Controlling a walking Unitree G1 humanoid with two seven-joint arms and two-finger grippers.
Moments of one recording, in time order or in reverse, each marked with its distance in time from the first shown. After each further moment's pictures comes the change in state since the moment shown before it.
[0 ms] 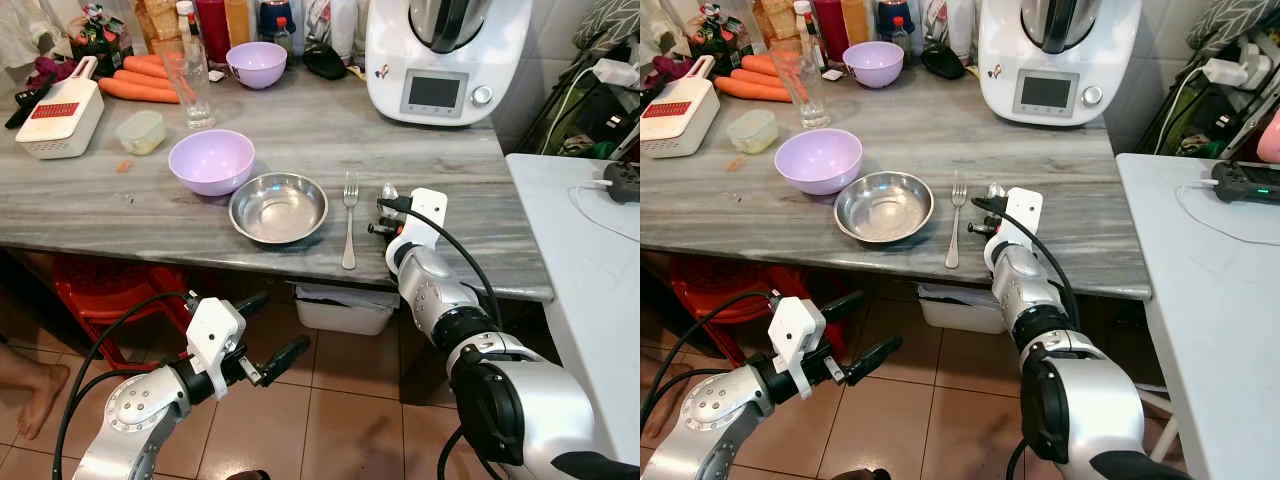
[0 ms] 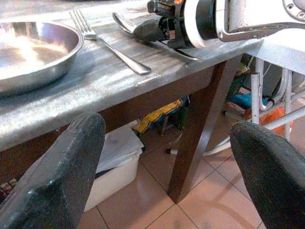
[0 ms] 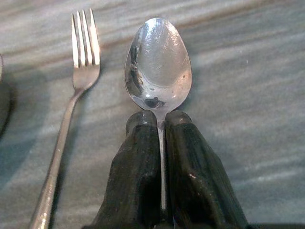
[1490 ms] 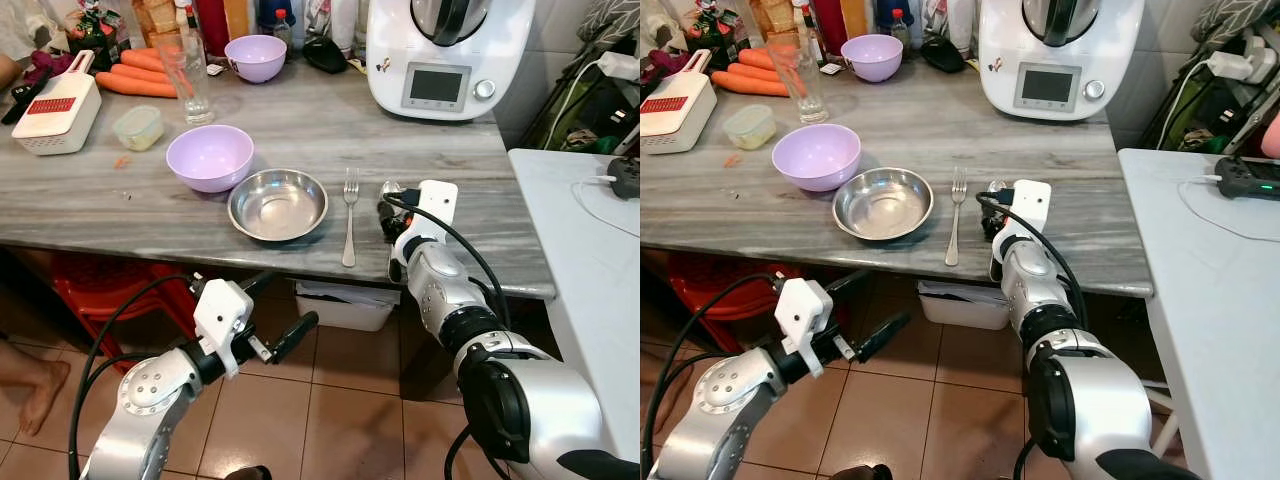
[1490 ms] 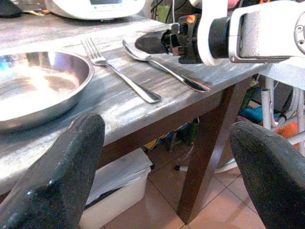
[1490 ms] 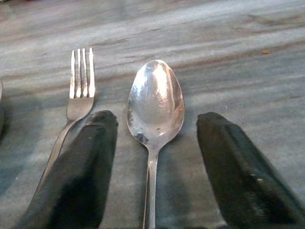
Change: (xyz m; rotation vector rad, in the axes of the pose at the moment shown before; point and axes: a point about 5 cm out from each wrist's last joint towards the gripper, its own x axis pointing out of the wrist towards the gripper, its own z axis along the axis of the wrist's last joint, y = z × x) left arm 0.018 0.004 0.016 0.039 -0.075 0.038; right arm -0.001 -0.007 0.015 -0.092 -0.129 0.028
